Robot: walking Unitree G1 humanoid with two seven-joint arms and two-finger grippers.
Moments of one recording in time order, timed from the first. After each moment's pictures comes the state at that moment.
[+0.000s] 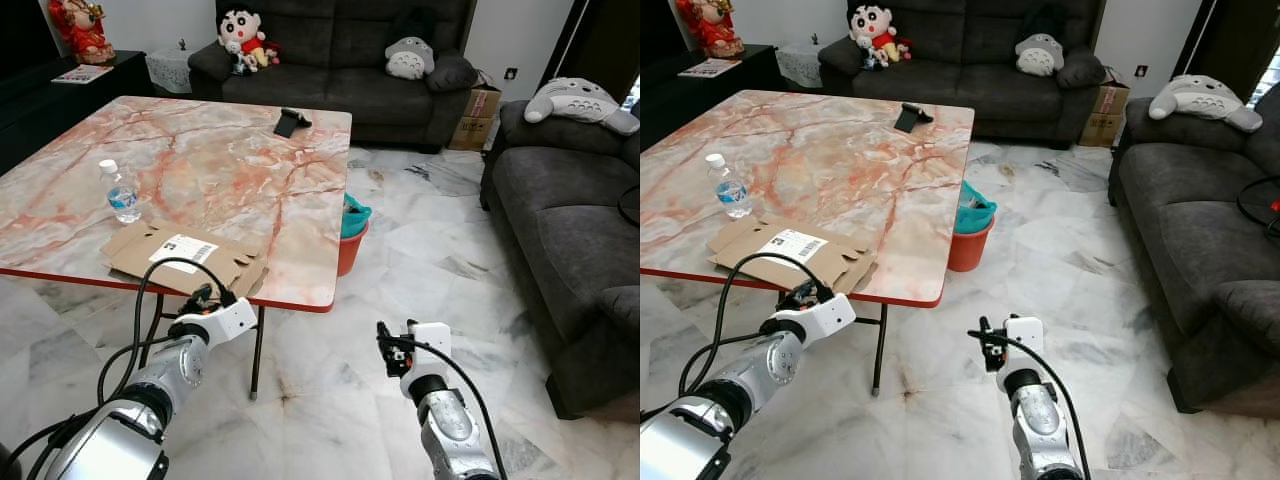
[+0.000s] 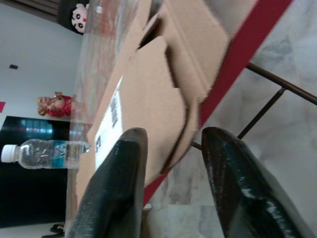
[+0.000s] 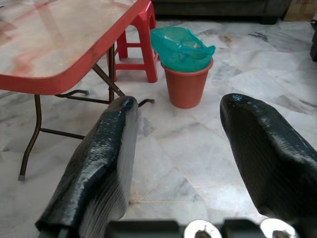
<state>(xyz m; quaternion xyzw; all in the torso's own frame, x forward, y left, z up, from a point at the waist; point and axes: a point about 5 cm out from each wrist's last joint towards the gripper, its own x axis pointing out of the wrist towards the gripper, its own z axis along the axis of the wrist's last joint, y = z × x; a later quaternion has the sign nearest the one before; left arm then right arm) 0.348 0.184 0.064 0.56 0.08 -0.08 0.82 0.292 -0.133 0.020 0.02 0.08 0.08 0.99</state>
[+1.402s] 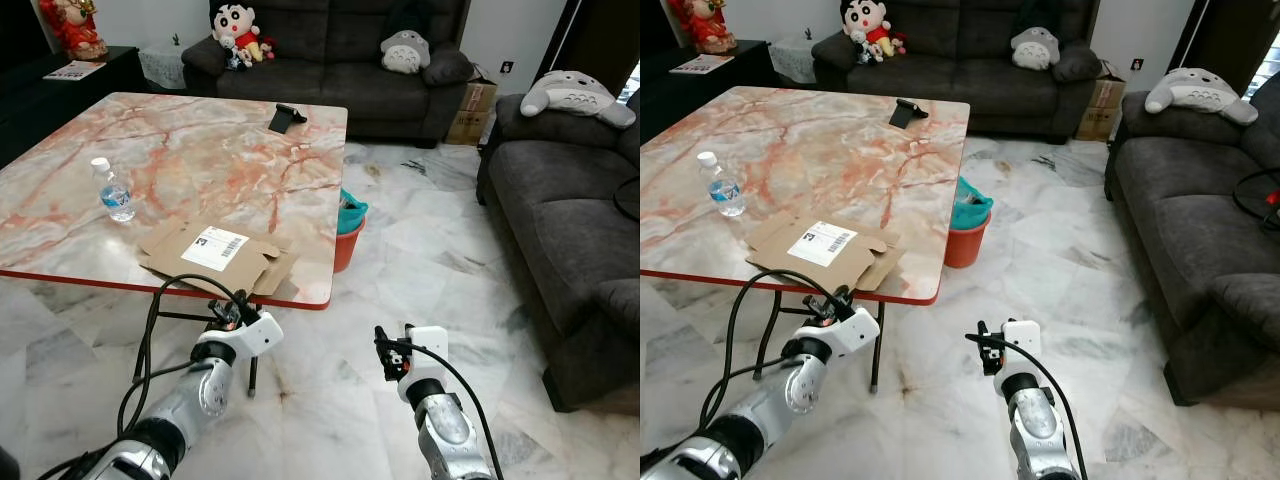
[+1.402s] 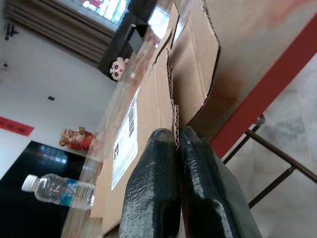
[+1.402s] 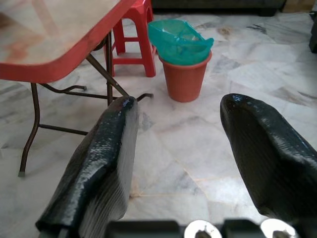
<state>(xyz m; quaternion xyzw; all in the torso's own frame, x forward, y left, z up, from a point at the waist) 0.323 0.146 0.061 0.50 -0.07 -0.06 0.86 0.291 -0.130 0.018 0.02 0.09 0.07 0.99</state>
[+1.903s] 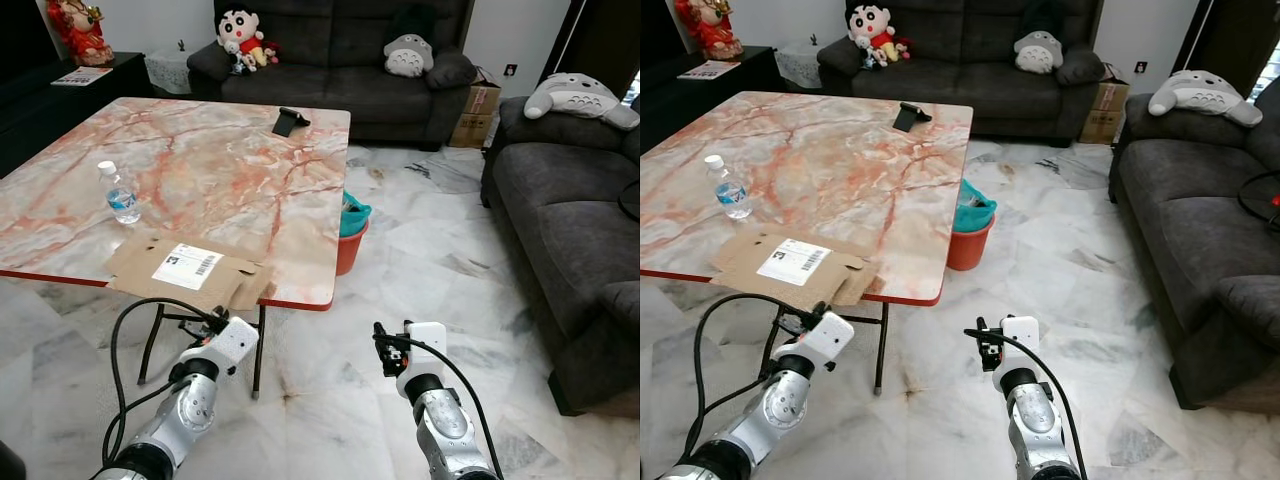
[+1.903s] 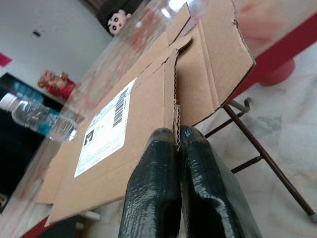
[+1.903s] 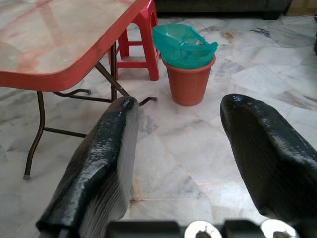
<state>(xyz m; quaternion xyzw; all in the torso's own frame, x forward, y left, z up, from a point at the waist) 0.310 0.172 0.048 0.38 0.00 -0.02 0.92 0.294 -0.129 0.019 0.02 0.09 0.07 0.99</state>
